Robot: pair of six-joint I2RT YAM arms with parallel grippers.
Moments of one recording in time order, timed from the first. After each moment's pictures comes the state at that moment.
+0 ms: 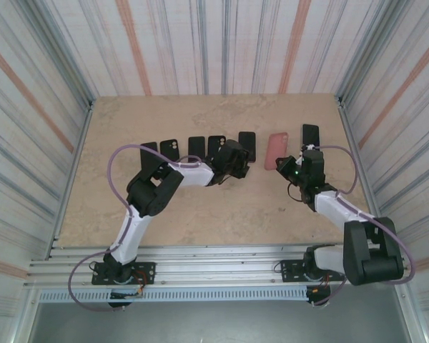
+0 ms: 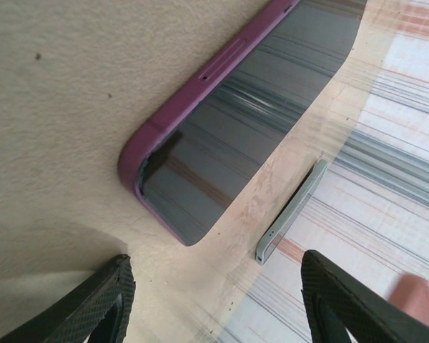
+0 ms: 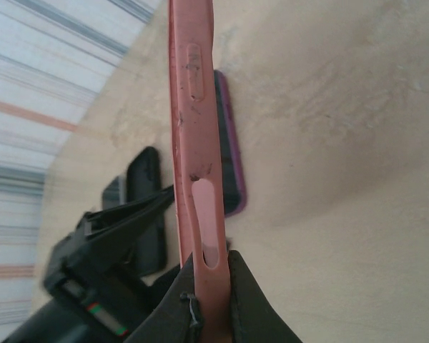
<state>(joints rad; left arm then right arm) -0.80 2.22 1.41 0.25 0.03 -1.86 0.12 1.27 0.50 0.24 -0.25 0.84</state>
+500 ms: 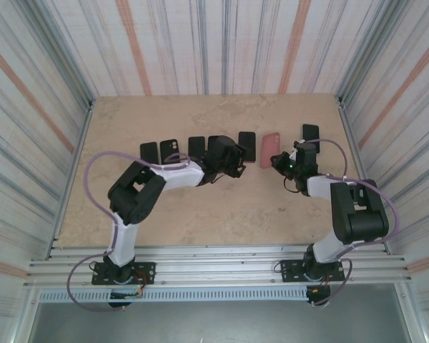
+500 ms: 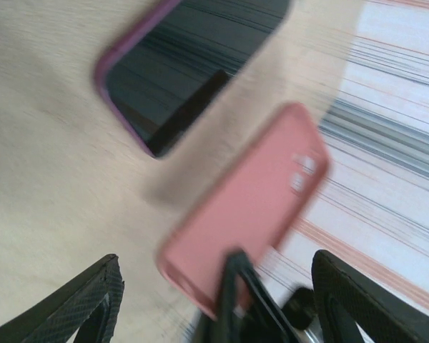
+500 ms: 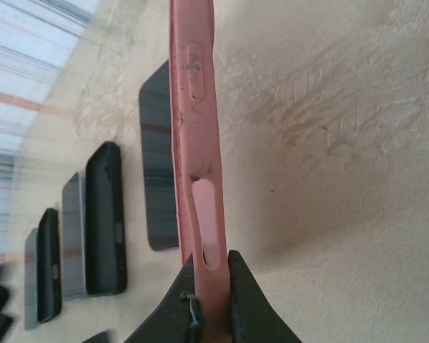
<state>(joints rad) -0.78 1.99 1.28 0.19 0.08 -1.80 0.10 1.59 0.62 0.36 -0.32 0.79</state>
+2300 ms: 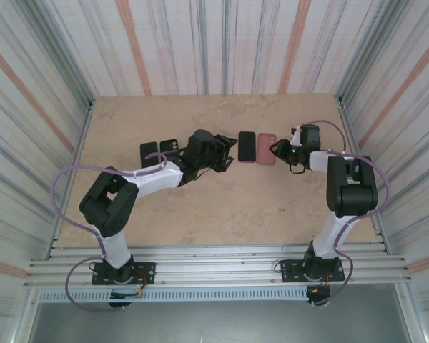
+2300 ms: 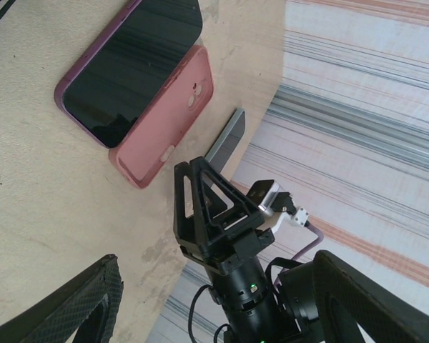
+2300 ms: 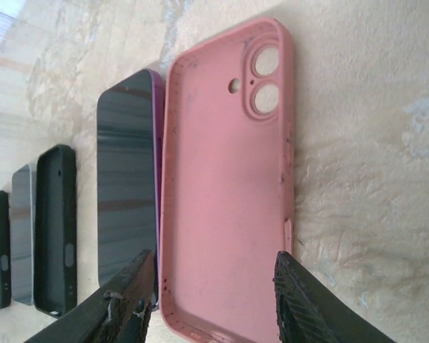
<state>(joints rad) -0.71 1.79 1.12 0.24 0.16 -1.72 0.01 1.84 0.97 0.06 -0.47 0.51</state>
